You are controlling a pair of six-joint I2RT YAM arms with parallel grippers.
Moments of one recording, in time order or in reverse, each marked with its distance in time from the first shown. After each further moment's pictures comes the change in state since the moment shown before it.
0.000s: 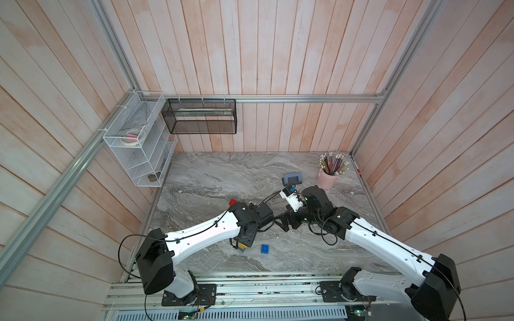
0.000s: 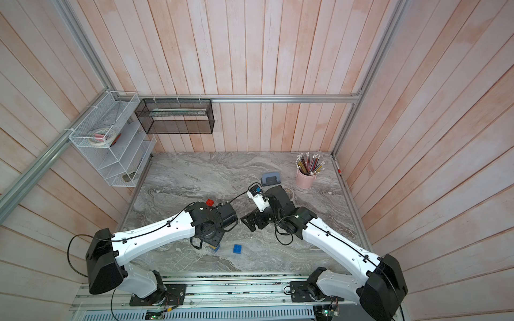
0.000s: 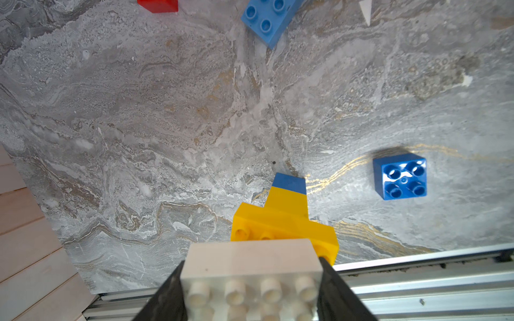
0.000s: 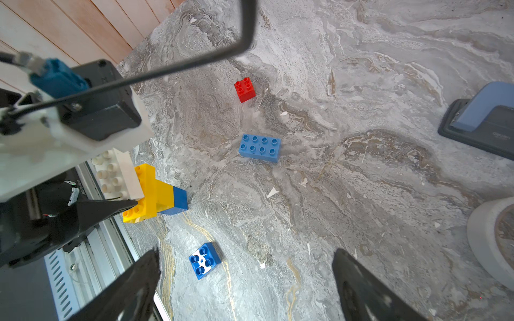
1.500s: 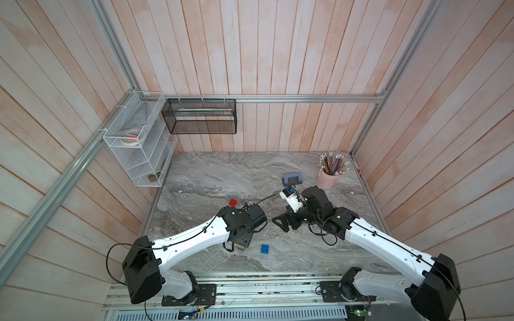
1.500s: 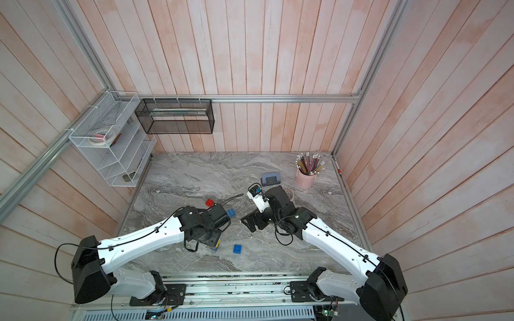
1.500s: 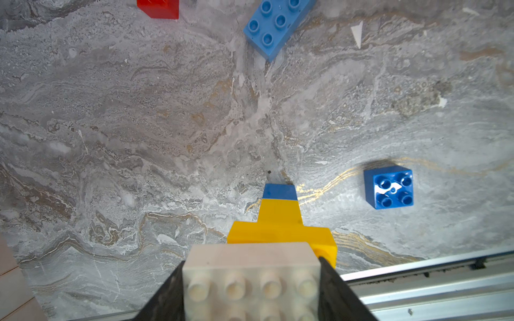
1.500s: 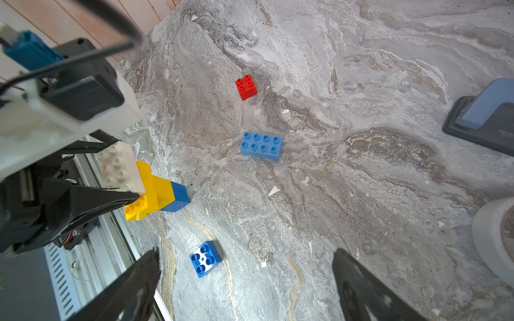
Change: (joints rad) left arm 0.029 -0.117 -0.132 0.137 0.031 -0.005; right arm 0.000 0.000 -0.005 0.003 -0.007 0.000
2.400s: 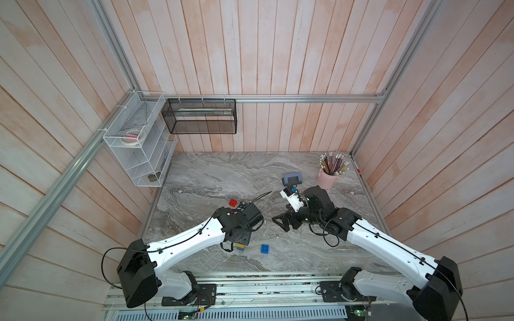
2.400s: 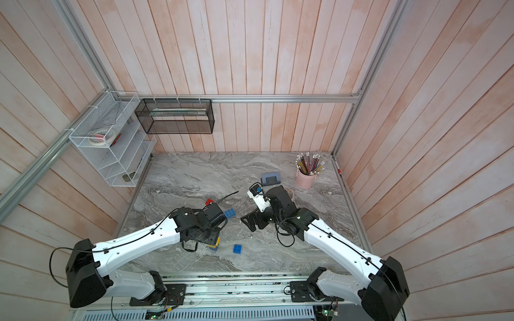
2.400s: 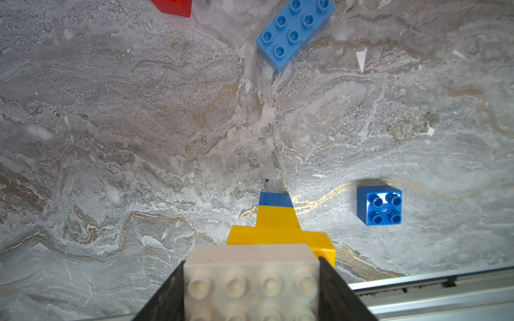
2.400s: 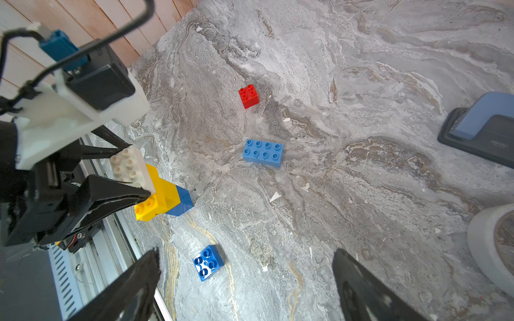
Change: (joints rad) left arm 0.031 -0.043 -0.050 0.057 0.015 -0.081; right arm 0.001 -0.024 0.000 0.011 -0.003 0.000
